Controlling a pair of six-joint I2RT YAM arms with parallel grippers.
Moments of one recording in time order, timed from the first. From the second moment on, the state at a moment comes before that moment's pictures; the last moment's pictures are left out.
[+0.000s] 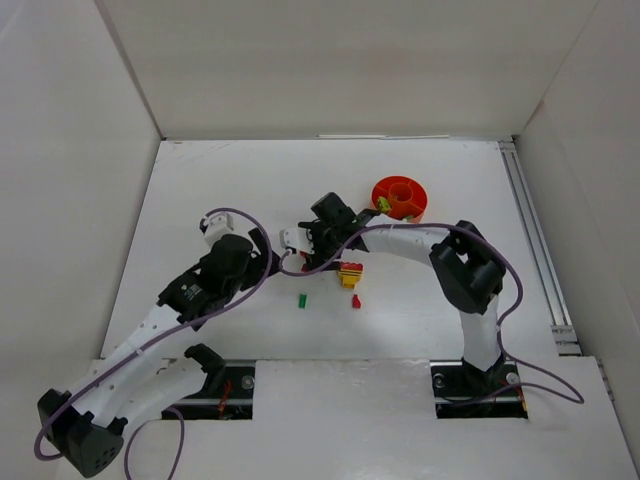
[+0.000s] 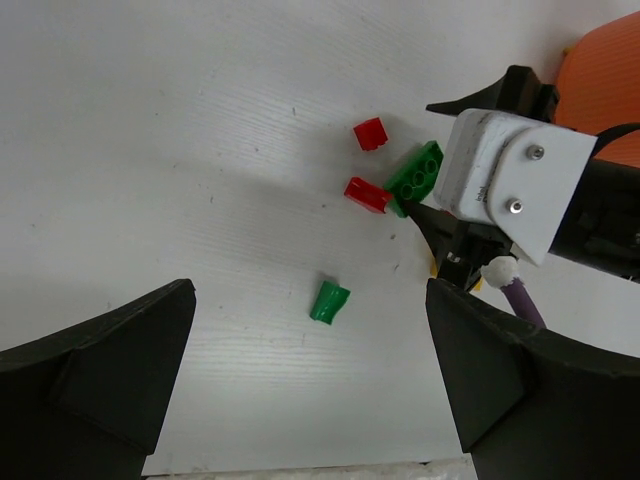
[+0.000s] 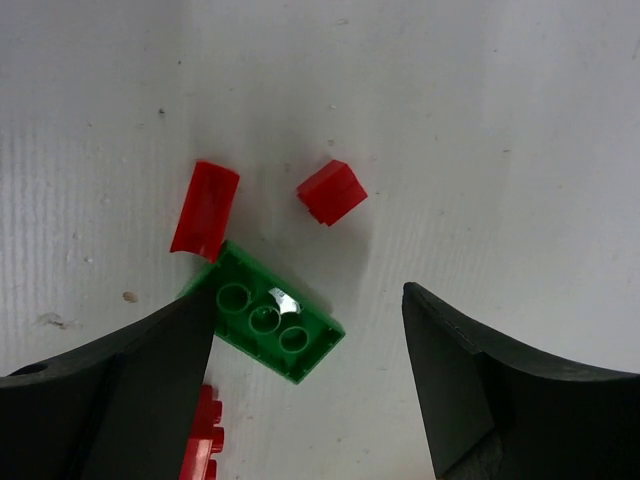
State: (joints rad) left arm -0.63 0.79 0.73 -0.68 -0.34 -0.92; right arm 0.80 2.00 1.42 -0.37 -0.26 -0.93
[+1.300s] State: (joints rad) left arm -0.63 0.72 0.84 -0.78 -0.45 -1.07; right arm 0.71 1.88 1.36 -0.46 -0.40 -0.94
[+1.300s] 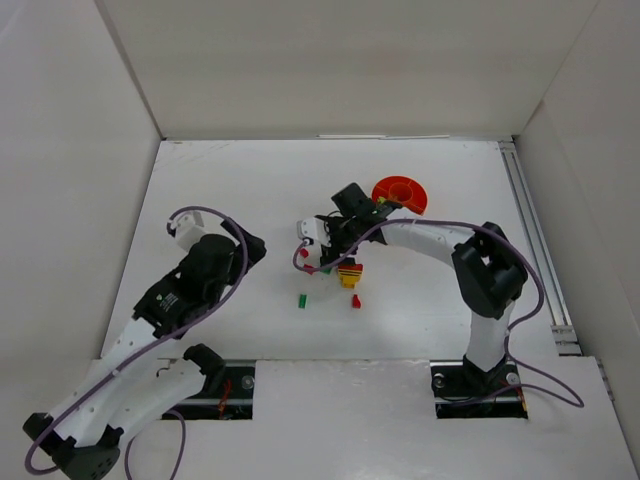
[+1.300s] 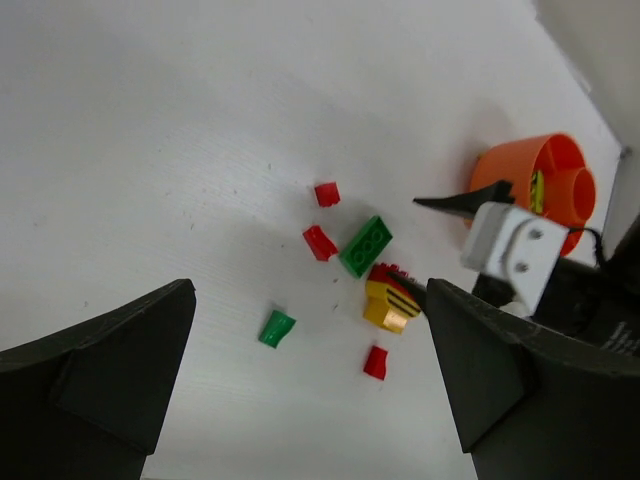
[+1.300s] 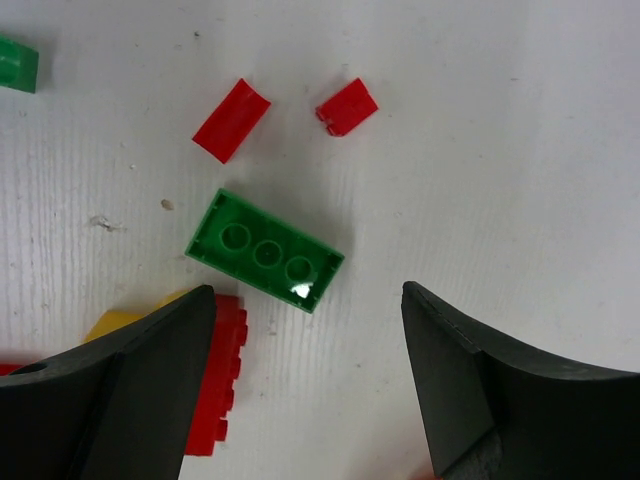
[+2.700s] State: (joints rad) left arm -0.63 0.59 0.86 -0.90 -0.61 -1.14; right arm 0.76 2.10 1.57 -0.60 -0.28 -0.98
